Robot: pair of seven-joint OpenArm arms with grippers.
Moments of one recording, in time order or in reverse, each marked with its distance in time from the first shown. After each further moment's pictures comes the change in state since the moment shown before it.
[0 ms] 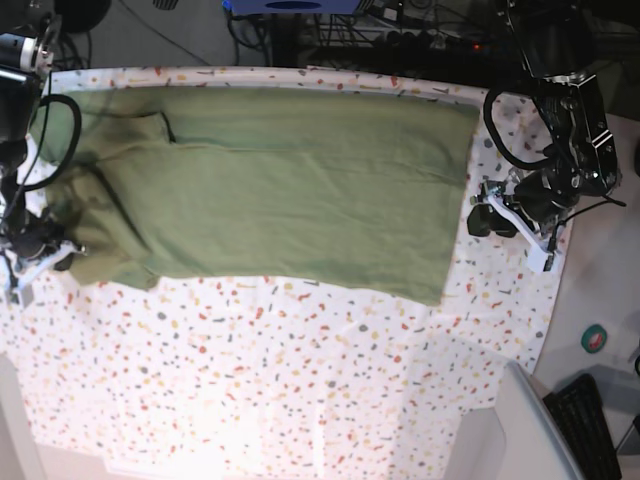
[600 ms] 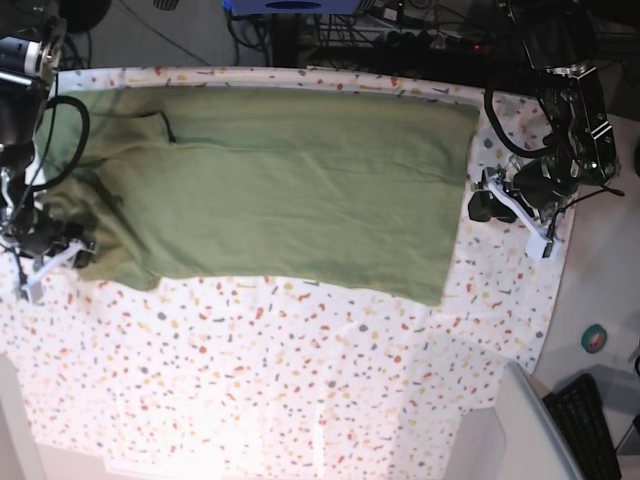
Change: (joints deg) left arm 1.8 -0.5 0.1 -0.6 0.0 0.0 0.0; right arm 1.7 -1.1 0.1 -4.5 0.2 0.0 -0.2
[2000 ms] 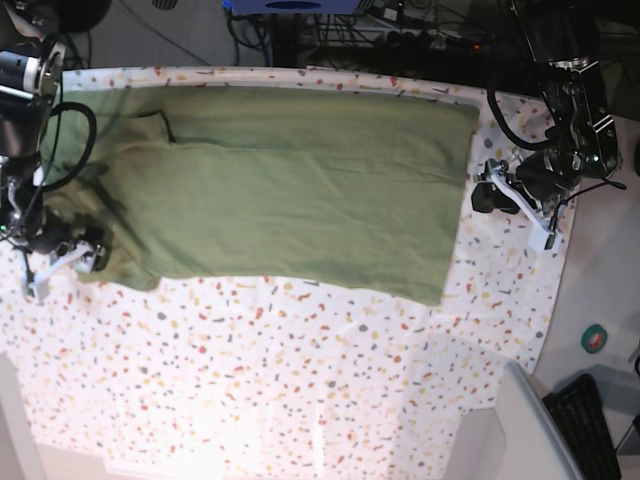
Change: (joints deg) left arm 1.2 -0.7 0.0 0.0 0.0 0.0 0.0; right arm 3.5 -0.5 -0.5 -9.0 -0.4 0.2 4.4
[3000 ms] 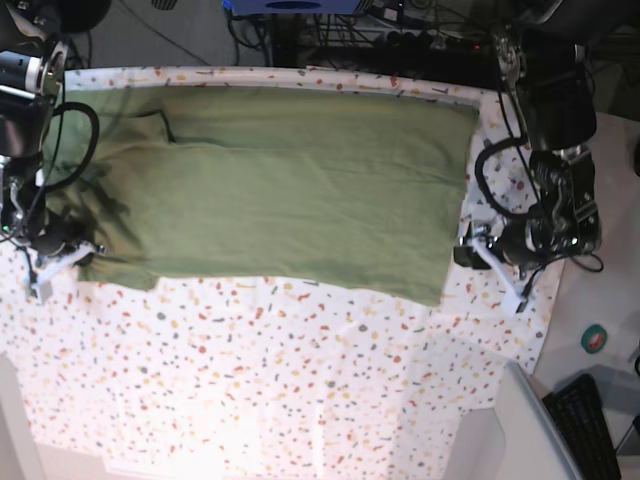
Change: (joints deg) left arm -21.2 0.5 7.7 -21.0 10.7 0.0 -2.3; right arm 0.0 -0.3 -0.1 0.1 0.1 0.0 0.1
